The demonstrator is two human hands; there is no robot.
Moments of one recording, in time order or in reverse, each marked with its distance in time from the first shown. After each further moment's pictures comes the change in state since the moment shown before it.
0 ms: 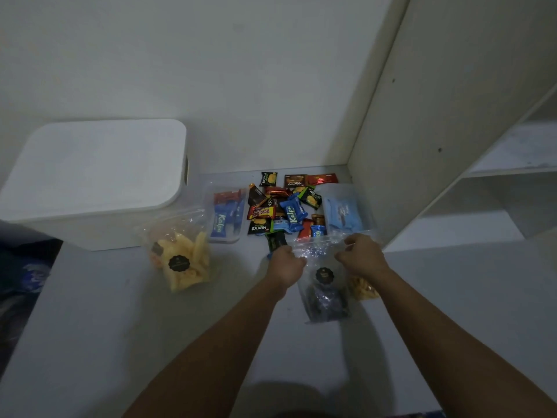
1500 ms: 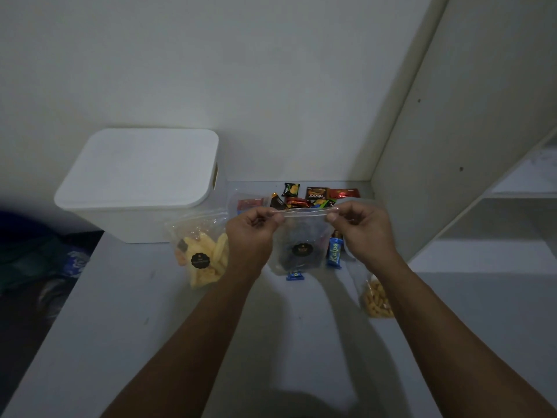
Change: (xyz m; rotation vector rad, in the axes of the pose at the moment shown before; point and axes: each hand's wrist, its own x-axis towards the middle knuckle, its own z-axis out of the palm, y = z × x) left_hand -0.060 0.048 -0.070 -0.293 0.483 0.676; right_hand -0.032 -0.072 -0.037 0.569 0.068 -0.620
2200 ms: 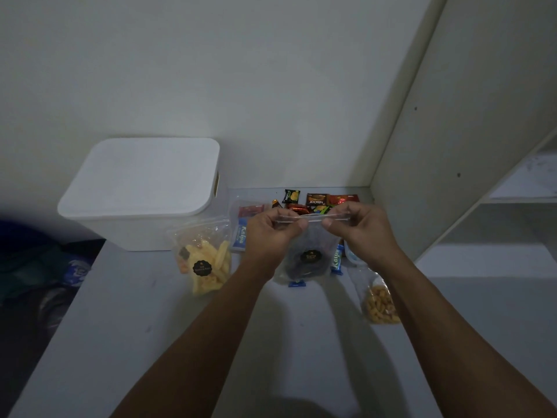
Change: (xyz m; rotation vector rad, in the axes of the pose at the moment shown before) left_hand 0.000 0.017 0.015 -0.001 -0.249 -0.051; right_hand 0.002 -0.017 -0.007 0.011 -0.111 -0.004
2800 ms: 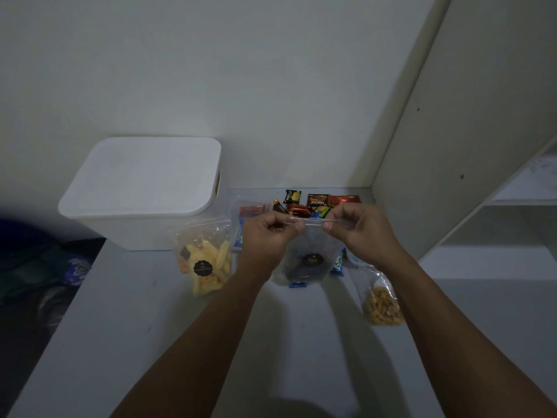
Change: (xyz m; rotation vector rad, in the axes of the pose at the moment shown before) left_hand 0.002 -0.008 -0.007 0.041 0.050 0.052; right_hand 0.001 -0.008 -0.003 -0.142 -0.102 -0.005
